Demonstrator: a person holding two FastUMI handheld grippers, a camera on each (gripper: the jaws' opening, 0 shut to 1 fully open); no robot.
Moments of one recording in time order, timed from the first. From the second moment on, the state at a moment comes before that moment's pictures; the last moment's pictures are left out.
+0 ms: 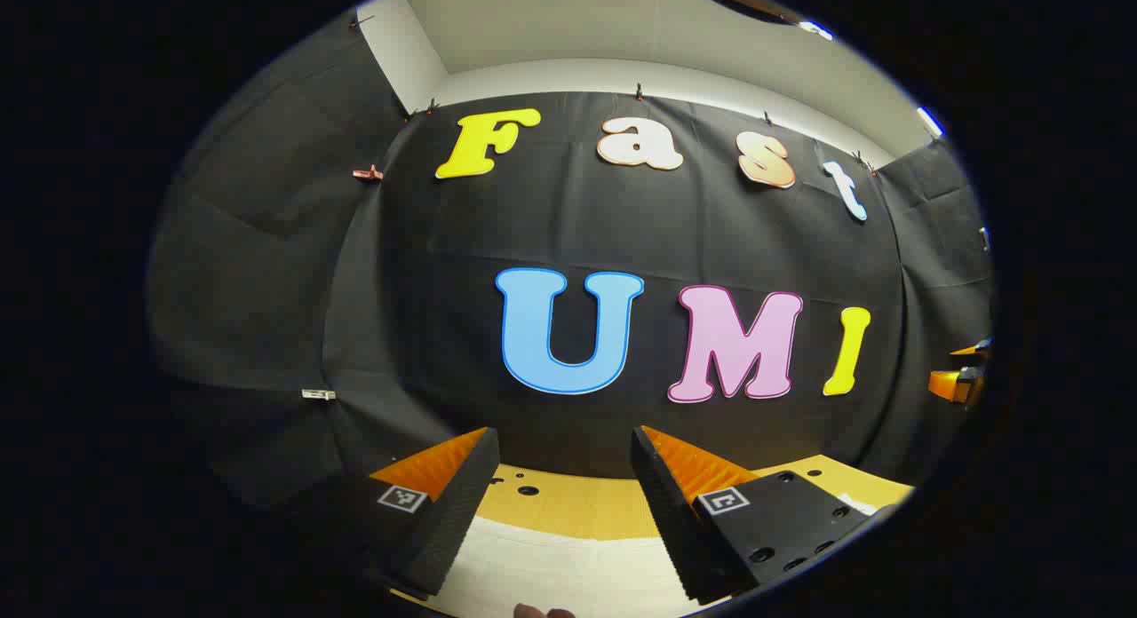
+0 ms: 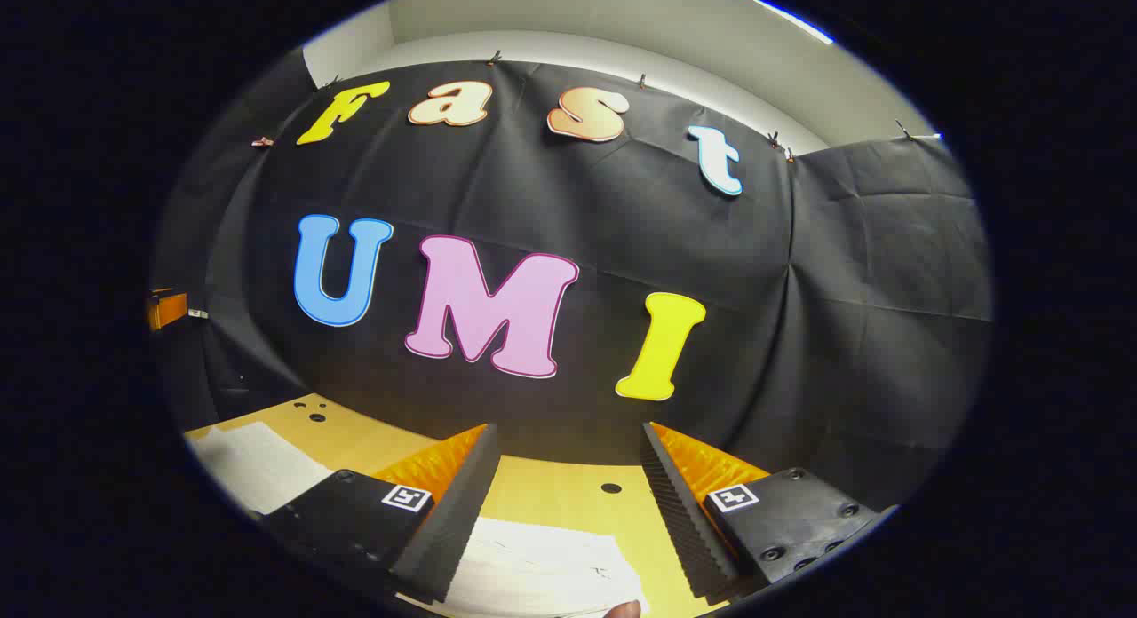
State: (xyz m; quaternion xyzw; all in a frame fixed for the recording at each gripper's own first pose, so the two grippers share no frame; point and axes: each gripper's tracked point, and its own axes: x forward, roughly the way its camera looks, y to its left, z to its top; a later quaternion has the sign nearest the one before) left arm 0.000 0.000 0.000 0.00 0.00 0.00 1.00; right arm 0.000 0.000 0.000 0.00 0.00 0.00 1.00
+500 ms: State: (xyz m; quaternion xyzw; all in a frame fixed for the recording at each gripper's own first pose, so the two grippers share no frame) left arm -0.001 0.004 -0.006 -0.01 0.00 -0.01 1.00; right arm 0.000 0.007 0.000 -0.02 0.01 0.00 1.00
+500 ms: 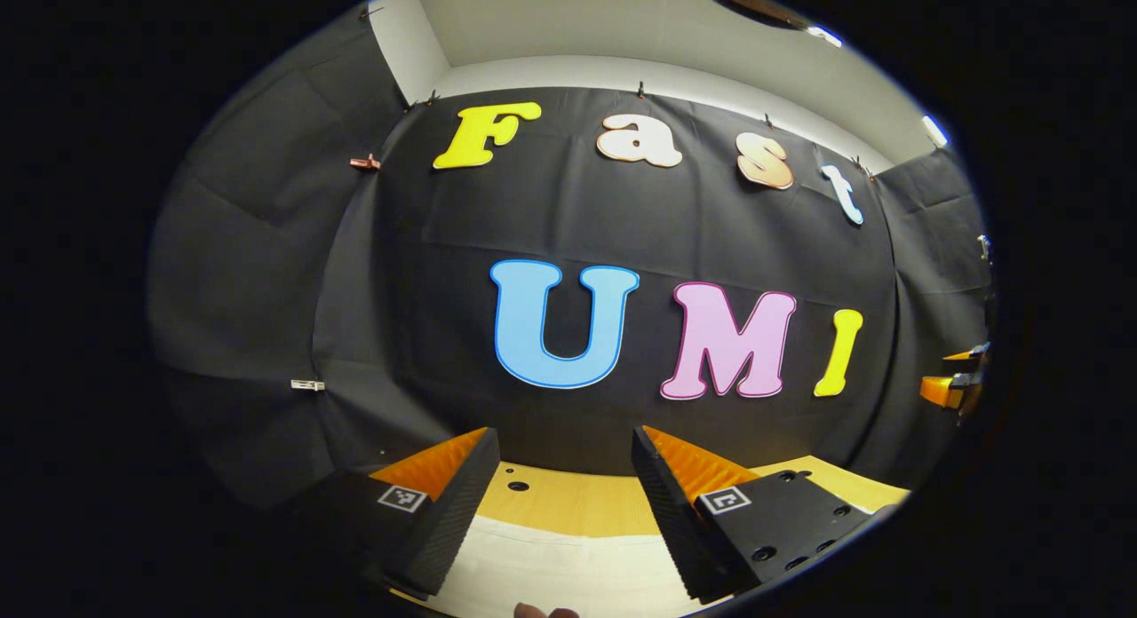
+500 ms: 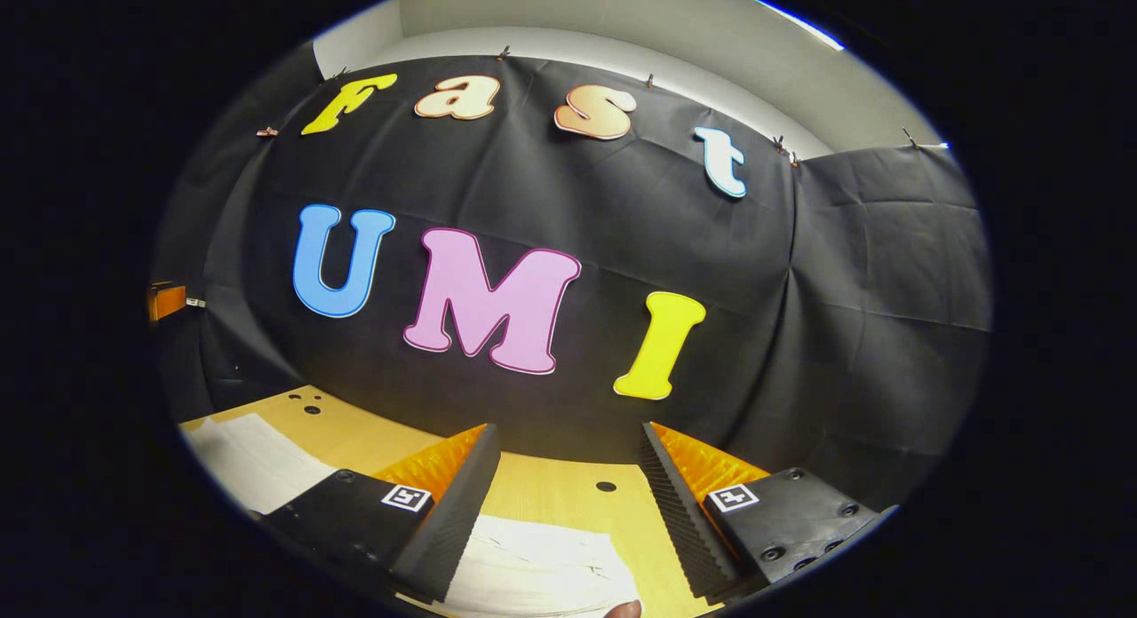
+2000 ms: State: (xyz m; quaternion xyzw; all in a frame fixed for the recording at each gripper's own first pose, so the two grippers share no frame) left arm -0.109 0.176 -0.351 0.55 0.35 -0.30 0.70; right arm -0.060 -0.098 -0.113 -0.19 0.16 -0.10 0.96
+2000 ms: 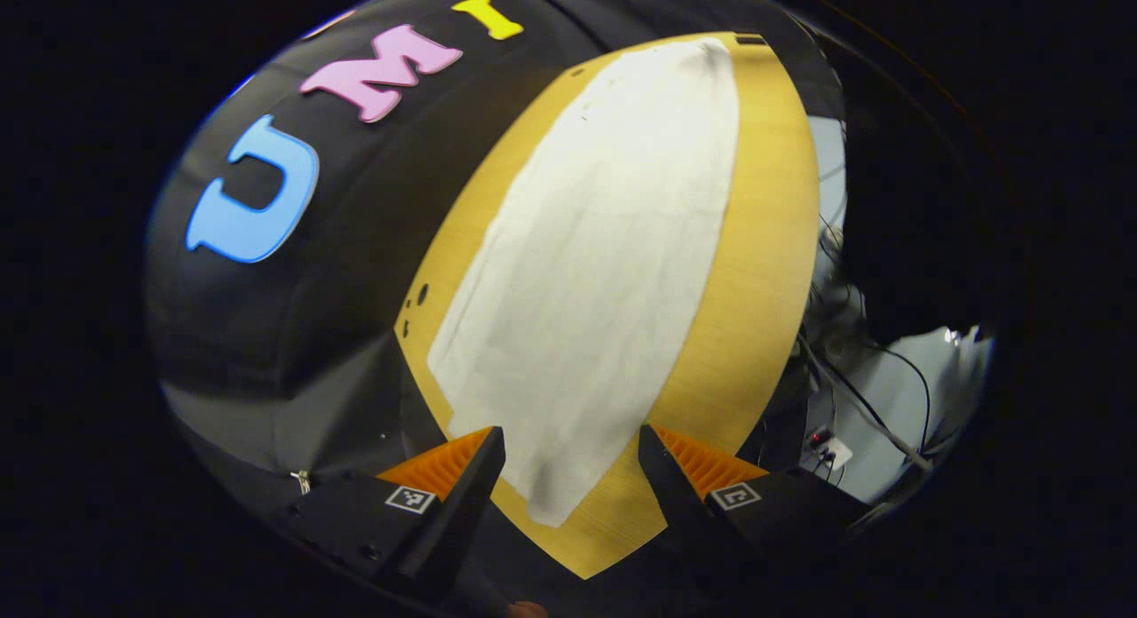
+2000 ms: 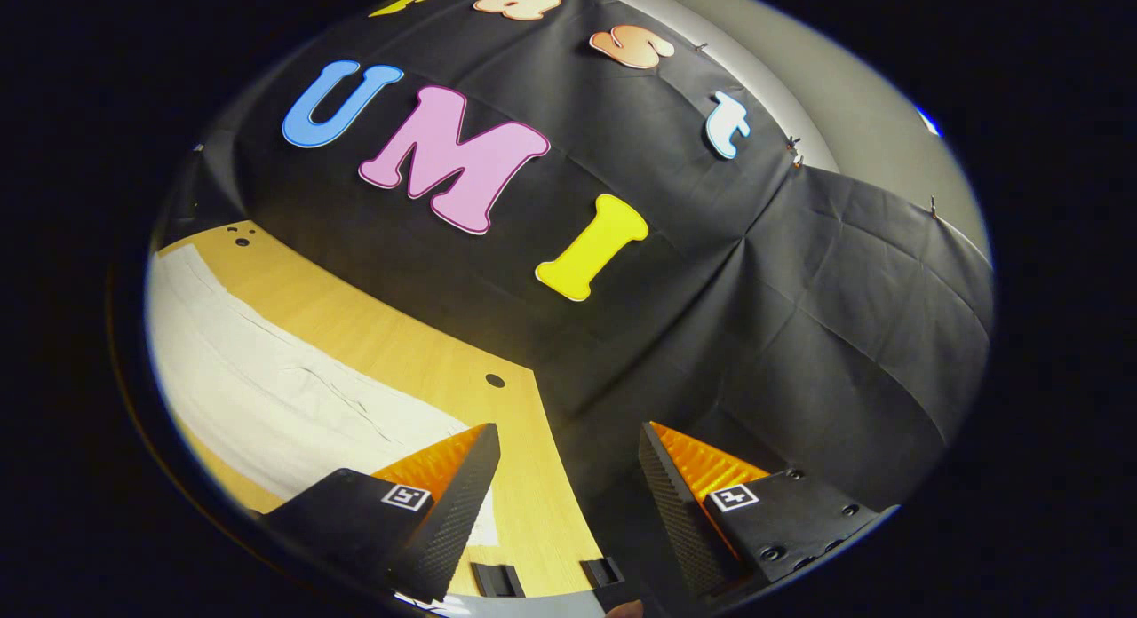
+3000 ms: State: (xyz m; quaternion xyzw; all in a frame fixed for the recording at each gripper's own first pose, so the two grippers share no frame) left arm -0.032 0.166 -0.408 0.55 0.50 -0.34 0.58; right arm -0.050 -0.105 -0.243 -0.38 0.23 0.09 0.89
